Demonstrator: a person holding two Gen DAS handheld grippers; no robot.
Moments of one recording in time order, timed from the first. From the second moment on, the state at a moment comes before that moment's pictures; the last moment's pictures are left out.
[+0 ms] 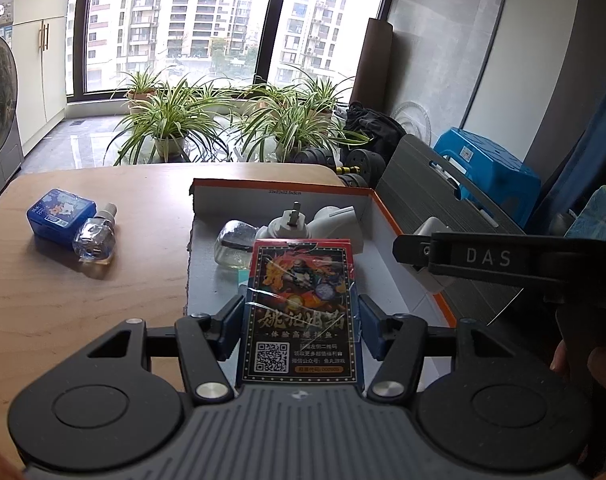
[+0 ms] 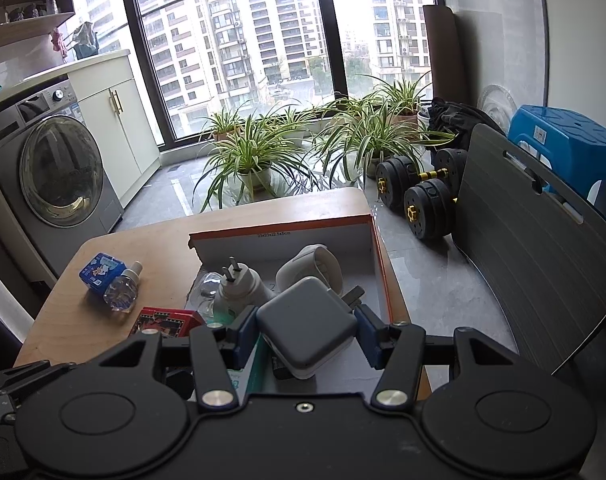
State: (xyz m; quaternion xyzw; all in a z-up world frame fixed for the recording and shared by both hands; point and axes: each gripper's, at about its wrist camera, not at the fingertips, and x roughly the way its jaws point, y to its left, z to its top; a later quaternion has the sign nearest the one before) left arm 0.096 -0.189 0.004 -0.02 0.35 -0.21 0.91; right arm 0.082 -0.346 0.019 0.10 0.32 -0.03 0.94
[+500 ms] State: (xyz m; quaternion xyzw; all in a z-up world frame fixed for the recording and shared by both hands) left arm 0.100 -0.191 0.002 -0.02 0.35 -0.22 0.91; right arm 0.080 -0.343 0.020 0.10 0.33 -0.03 0.94
